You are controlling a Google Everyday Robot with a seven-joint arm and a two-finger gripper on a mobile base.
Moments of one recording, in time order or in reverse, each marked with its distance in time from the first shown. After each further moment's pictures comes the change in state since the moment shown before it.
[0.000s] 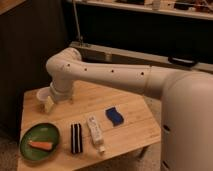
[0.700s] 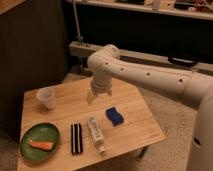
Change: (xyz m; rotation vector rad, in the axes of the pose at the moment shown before) arm -0.069 0.191 -0.037 -0.229 -0.015 0.216
